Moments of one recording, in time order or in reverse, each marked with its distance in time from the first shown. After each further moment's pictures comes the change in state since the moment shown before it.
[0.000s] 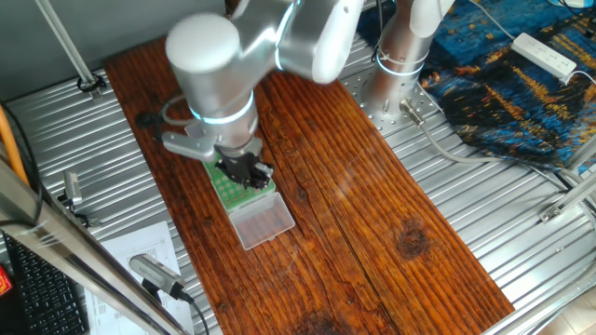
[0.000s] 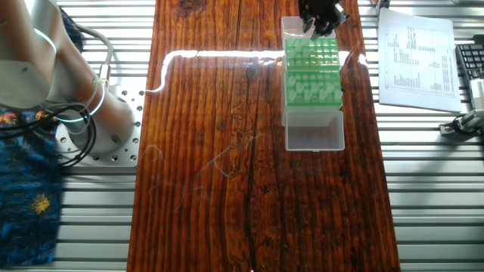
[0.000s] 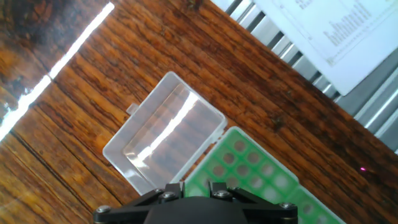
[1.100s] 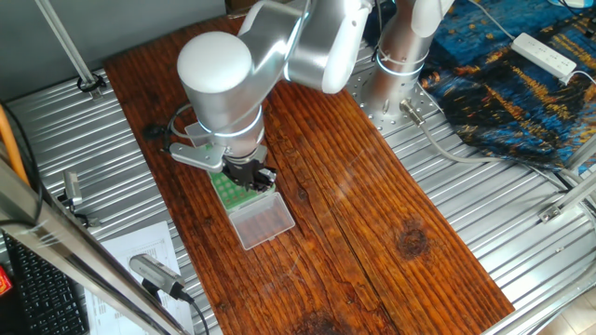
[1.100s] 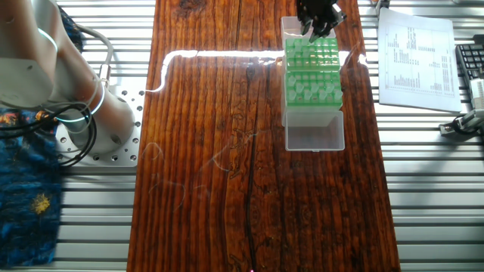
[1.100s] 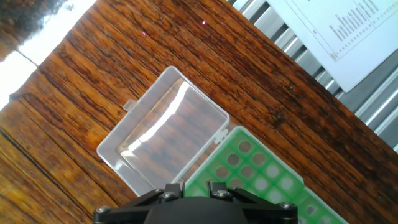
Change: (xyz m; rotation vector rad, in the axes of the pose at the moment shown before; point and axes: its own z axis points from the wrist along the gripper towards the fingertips) arm 0.006 0.002 0.002 0.045 0.039 -0.011
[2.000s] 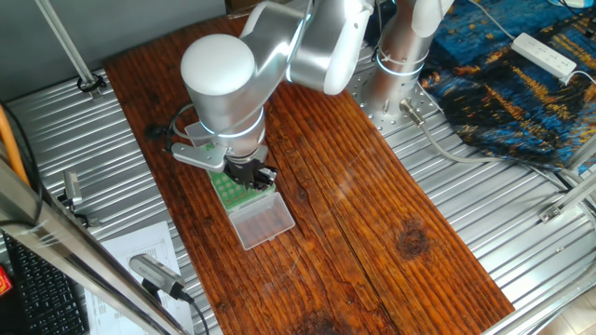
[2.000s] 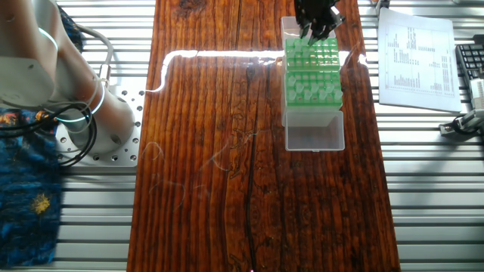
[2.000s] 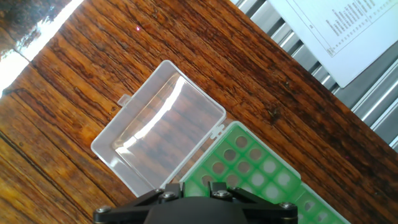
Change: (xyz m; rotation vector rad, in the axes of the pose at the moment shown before) arm 0.004 -0.003 0.003 0.009 -0.002 0.002
